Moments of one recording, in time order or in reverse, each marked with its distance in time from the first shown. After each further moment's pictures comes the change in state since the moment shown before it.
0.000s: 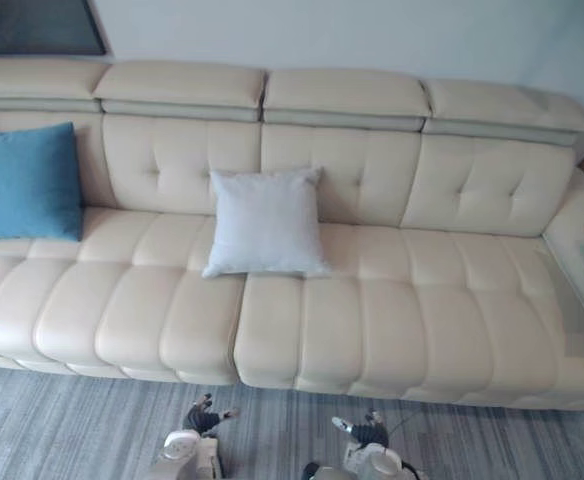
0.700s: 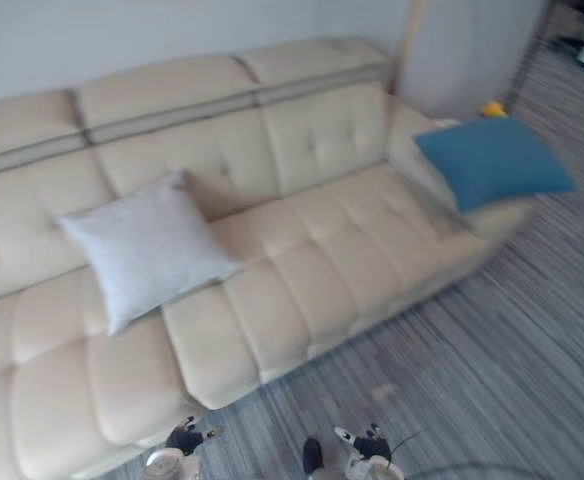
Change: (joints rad) left arm 0.002 0.035 0.053 0.077 0.013 0.008 -0.021; right arm 0.046 -0.033 -0.144 0.035 0.028 0.013 0.019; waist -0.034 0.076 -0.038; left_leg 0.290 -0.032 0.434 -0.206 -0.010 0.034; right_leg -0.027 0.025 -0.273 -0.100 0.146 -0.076
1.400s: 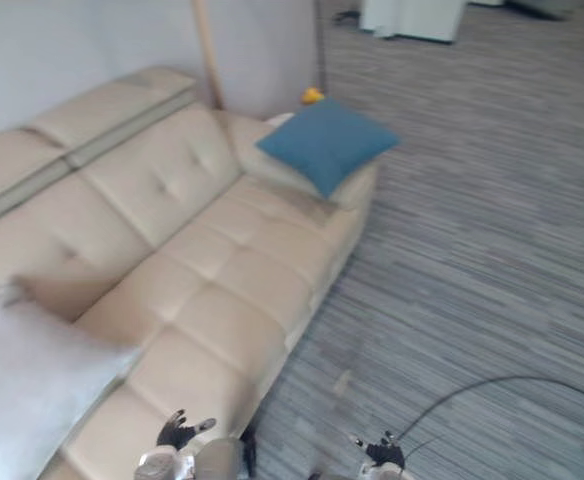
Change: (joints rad) left arm 0.073 0.015 0.079 -0.090 -0.031 -0.001 0.020; right arm 0.019 0.033 0.043 -0.018 0.000 0.001 -0.007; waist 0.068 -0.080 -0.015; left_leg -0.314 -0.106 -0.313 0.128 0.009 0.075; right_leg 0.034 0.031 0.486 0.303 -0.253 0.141
